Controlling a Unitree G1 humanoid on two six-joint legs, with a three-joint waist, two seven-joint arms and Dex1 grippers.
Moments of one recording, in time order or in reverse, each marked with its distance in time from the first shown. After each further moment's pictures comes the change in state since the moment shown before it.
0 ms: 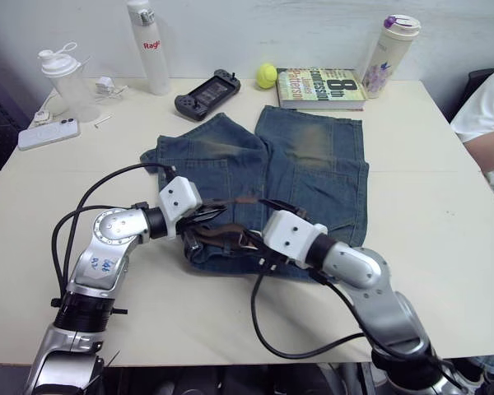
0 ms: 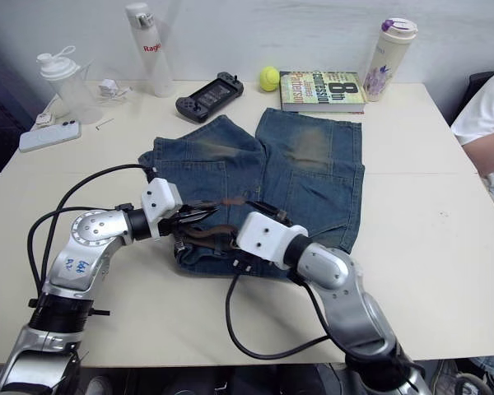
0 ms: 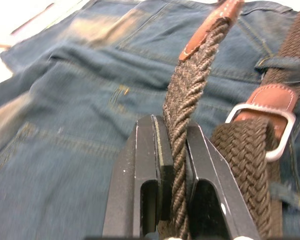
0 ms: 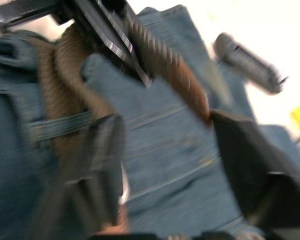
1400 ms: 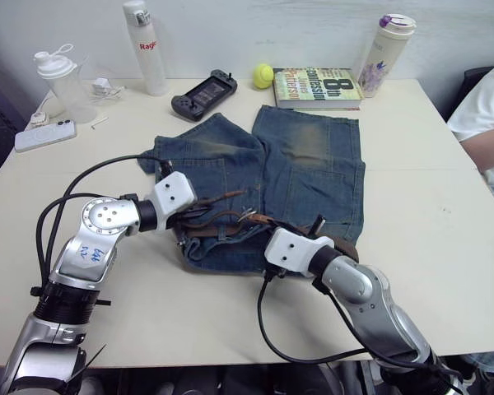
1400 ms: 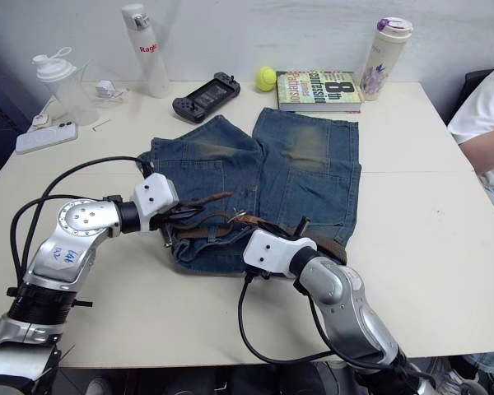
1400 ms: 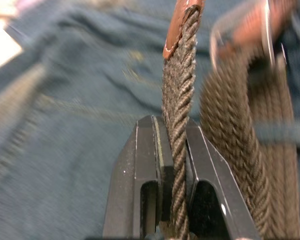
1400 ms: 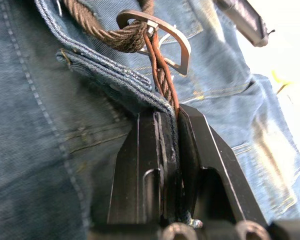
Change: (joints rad) left arm -0.076 0.104 -0.035 -0.023 0.030 0.091 0.010; right arm 0.035 -0.021 0.107 0.102 -0.210 -0.097 -0.191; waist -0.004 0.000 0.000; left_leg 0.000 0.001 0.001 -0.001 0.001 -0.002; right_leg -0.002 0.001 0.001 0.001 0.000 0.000
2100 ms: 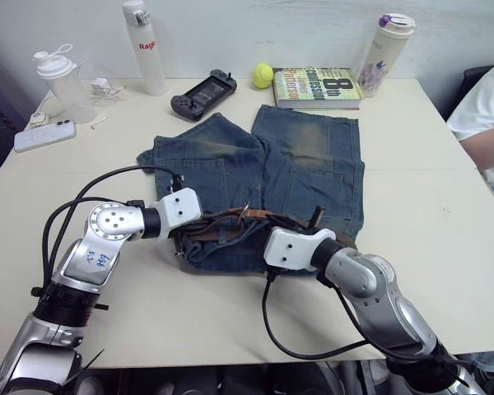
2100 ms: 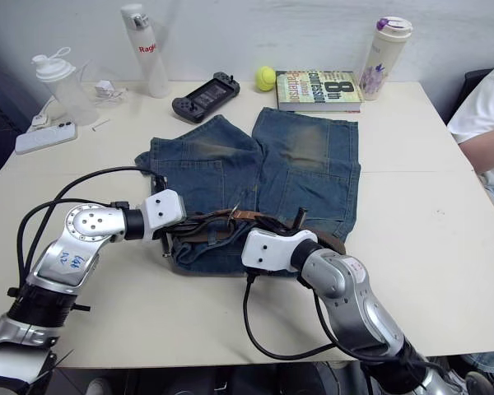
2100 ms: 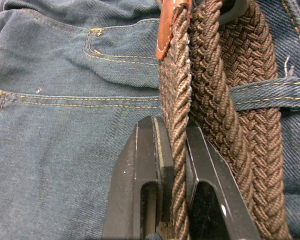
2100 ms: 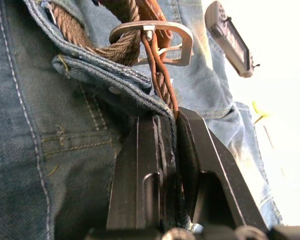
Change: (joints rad) left arm 0.019 0.051 -0.095 0.031 0.109 -0.086 -0.078; right arm -0.077 -0.069 0.003 0.000 -0.056 -0.067 0.068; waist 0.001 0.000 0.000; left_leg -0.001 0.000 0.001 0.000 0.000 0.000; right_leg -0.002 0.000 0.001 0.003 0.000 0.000
